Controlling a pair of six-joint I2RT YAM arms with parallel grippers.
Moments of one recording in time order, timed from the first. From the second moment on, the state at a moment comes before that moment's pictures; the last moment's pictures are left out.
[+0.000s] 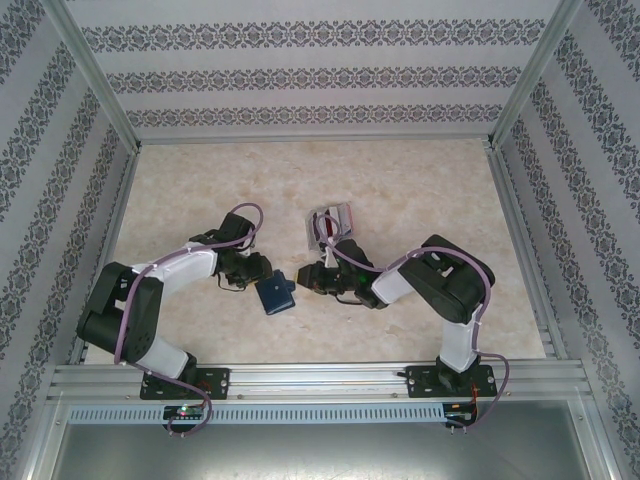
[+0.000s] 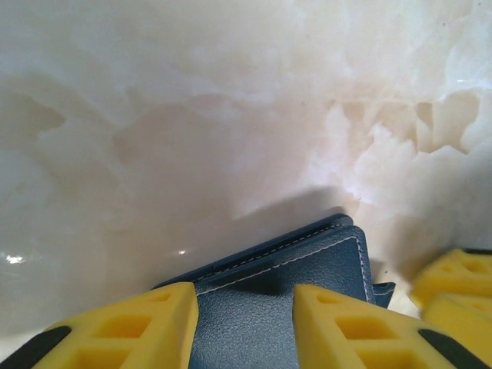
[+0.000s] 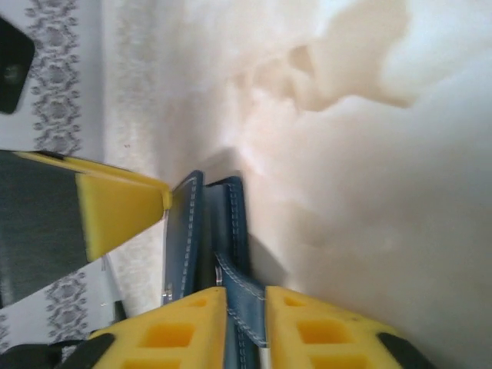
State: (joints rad) left arm -0.34 1.52 0.78 -0.48 0.29 -0.65; right arm 0.75 1.89 0.64 0.69 -0.49 1.06
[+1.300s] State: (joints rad) left arm -0.27 1.49 0.71 -0.41 0.41 -0.60; right arm 0.96 1.95 1.21 -0.38 -0.12 0.58
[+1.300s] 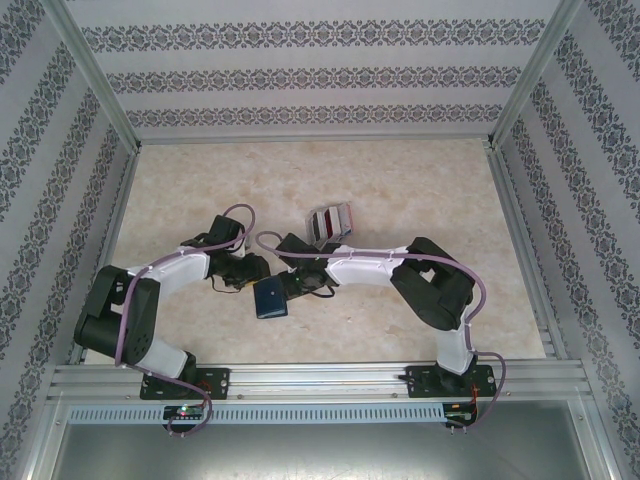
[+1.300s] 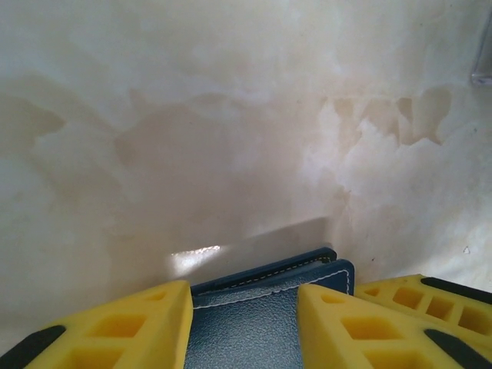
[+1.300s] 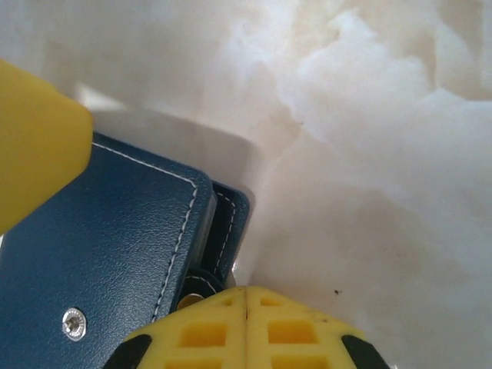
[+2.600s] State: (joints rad) left arm -0.31 1.44 0.61 -0.36 0.55 -0.73; right arm 0.88 1.94 1.14 -0.28 -0.40 -0.08
